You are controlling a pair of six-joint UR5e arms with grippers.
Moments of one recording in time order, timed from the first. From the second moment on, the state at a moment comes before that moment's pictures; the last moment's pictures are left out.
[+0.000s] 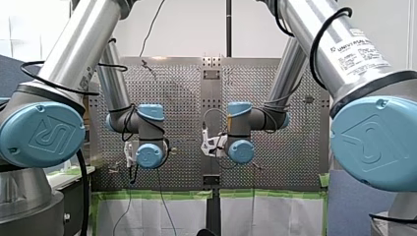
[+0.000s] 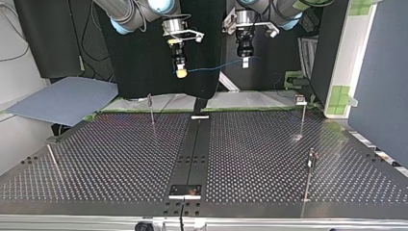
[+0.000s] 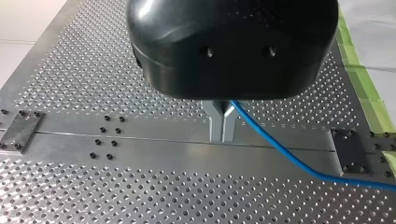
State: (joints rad) left arm -0.55 -1.99 -2.39 -1.89 -2.15 -1.63; right arm 2.37 -1.00 2.02 -1.04 1.83 1.47
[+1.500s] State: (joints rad) left arm -0.54 -2.09 -2.40 -1.91 -2.14 -1.63; right arm 2.37 -1.00 2.02 -1.04 1.83 1.47
